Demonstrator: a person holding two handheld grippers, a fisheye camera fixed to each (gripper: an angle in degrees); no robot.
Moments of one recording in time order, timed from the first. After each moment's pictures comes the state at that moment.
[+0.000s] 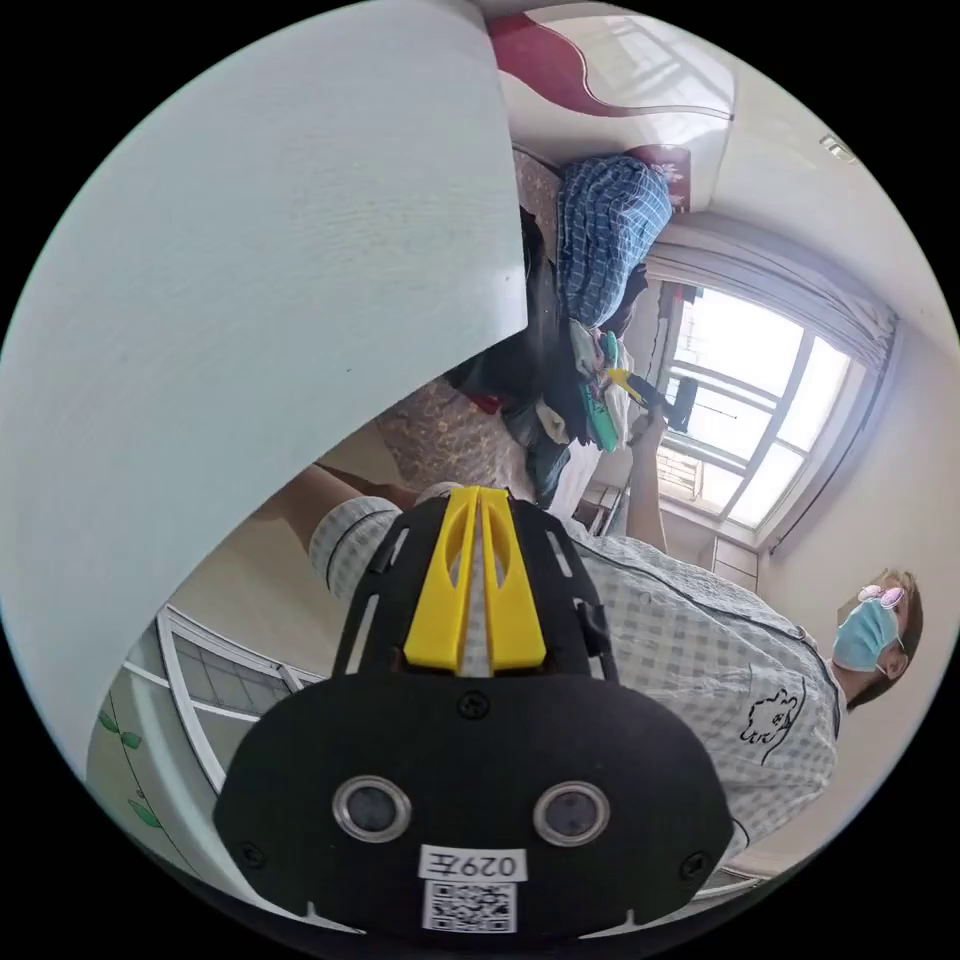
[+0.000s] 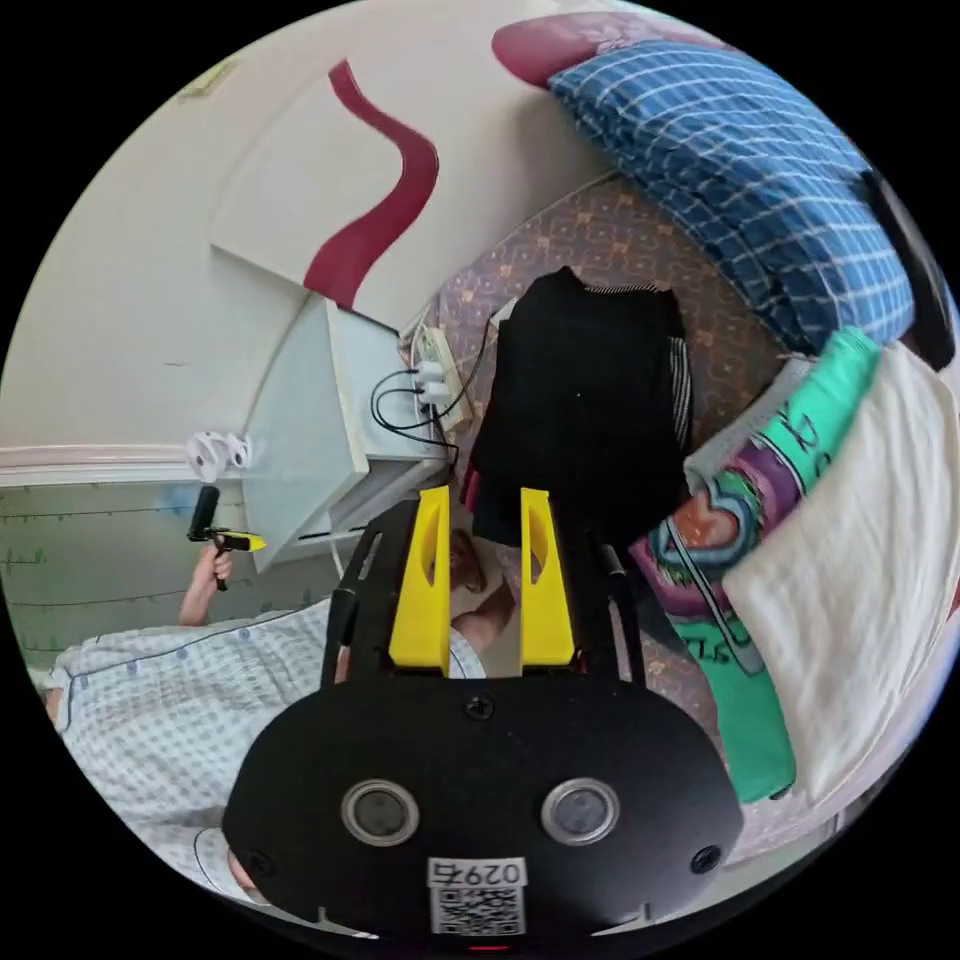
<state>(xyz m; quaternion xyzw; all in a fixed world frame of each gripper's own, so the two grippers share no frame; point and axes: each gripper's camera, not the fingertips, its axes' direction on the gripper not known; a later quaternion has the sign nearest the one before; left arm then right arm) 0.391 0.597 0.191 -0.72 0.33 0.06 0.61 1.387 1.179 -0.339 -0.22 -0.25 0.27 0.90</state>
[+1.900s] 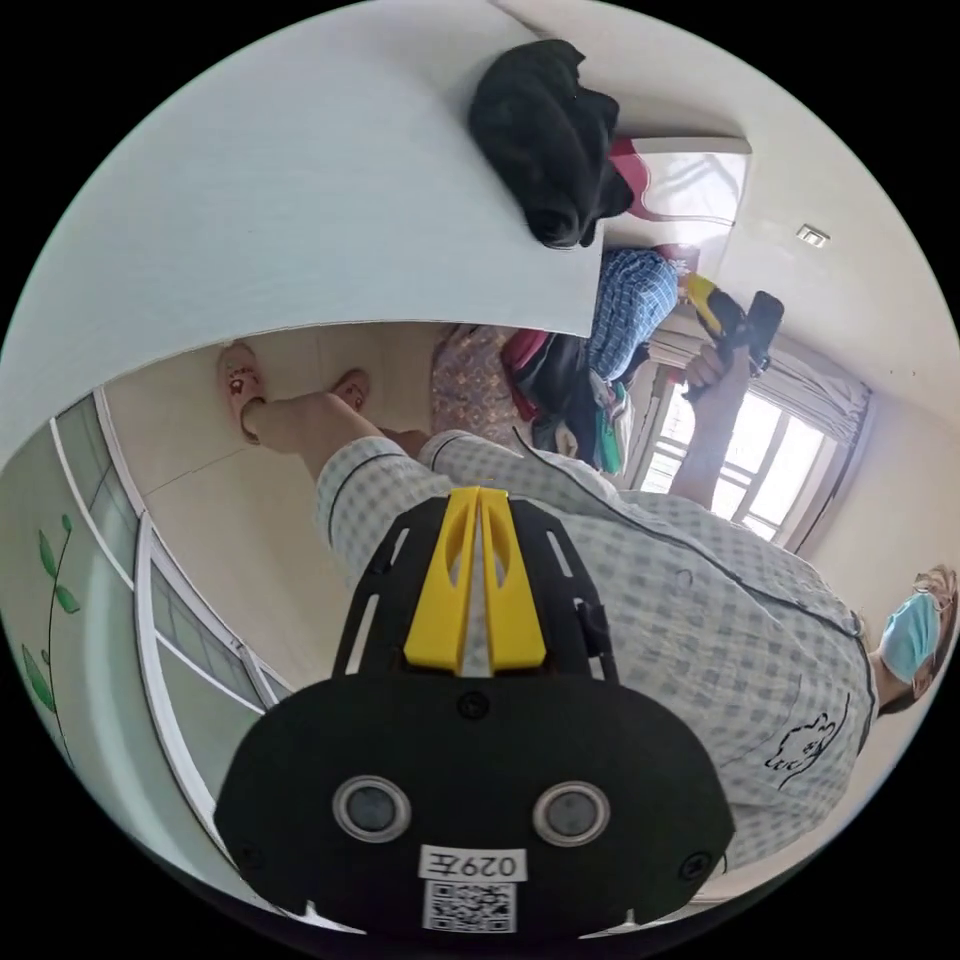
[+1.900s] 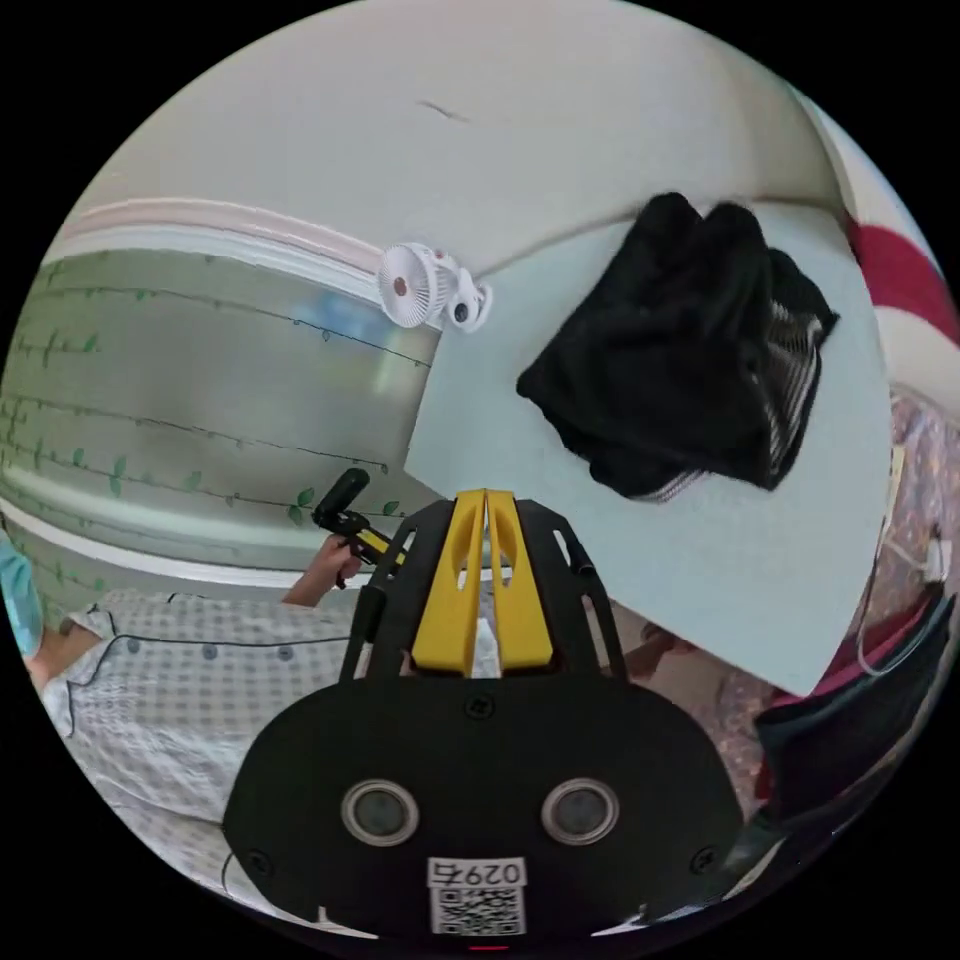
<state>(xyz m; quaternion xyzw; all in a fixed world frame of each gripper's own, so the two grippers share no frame) -0.182 0.524 0.162 -0.68 0.30 -0.05 0.67 0.616 0.673 -0.097 -0.19 -0.53 0.03 0.83</state>
